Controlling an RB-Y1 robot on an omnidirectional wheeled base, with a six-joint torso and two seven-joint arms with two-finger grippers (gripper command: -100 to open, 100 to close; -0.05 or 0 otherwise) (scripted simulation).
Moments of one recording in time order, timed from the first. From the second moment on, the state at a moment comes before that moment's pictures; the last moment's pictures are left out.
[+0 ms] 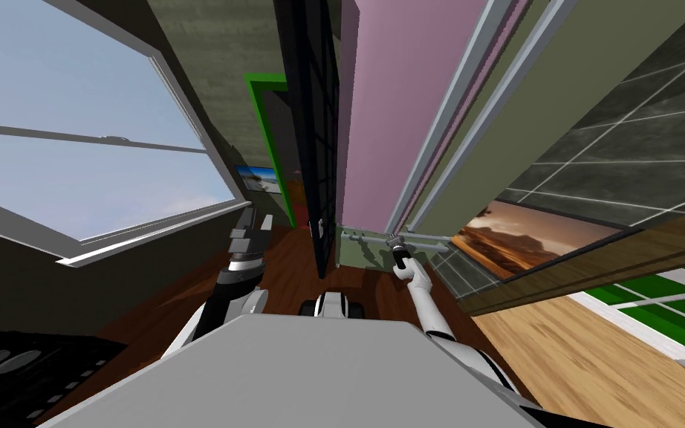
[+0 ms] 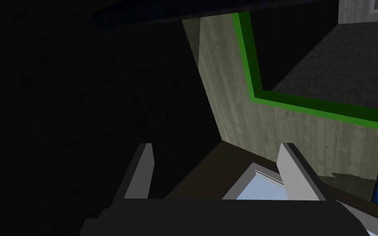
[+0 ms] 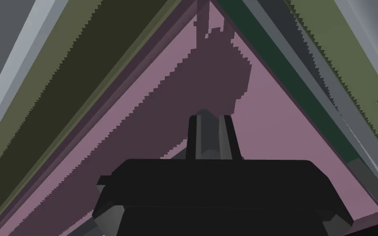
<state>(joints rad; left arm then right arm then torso) 0.53 0.03 0.02 -2.31 -0.07 -0.57 0.01 -0.18 -0.32 -0.22 -1.26 0.83 -0.03 1.31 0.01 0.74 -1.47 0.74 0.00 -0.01</state>
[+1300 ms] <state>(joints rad) 0.53 0.03 0.02 -2.31 -0.07 -0.57 0.01 -0.12 -0.24 -0.41 -1.35 0.88 0.09 1.35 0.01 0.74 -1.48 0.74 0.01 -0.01</state>
